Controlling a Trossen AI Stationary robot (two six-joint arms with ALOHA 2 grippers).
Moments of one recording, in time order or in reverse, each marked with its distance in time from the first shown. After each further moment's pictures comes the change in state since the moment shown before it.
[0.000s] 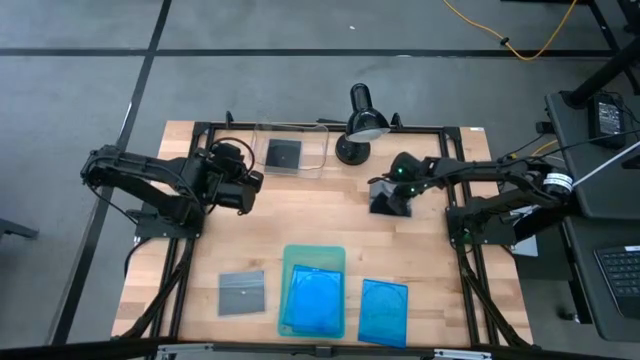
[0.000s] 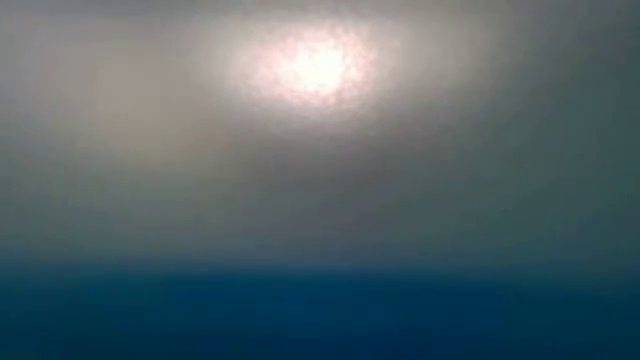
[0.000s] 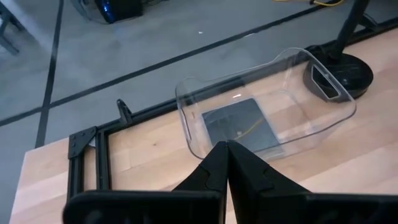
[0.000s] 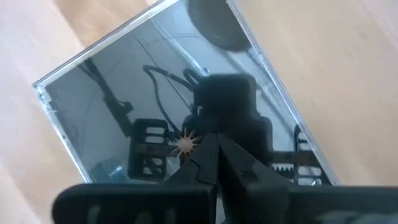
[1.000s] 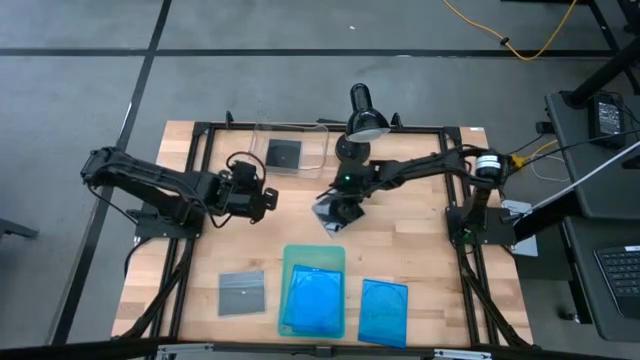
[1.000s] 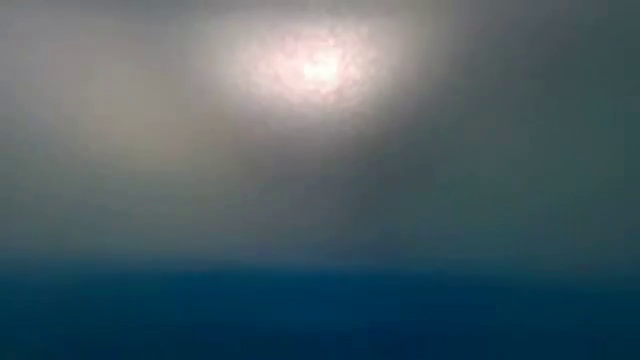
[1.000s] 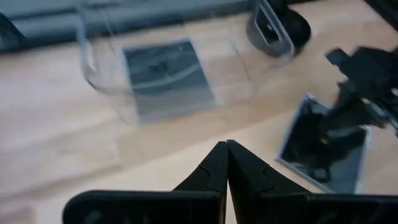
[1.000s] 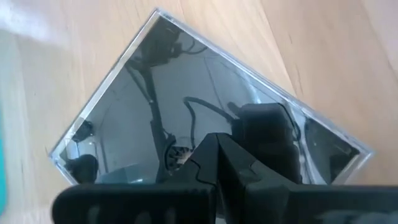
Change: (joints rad) left arm -0.021 0.002 -0.256 0.492 0.211 -0.023; right arm 0.221 0.553 0.493 0.217 -0.144 -0.033
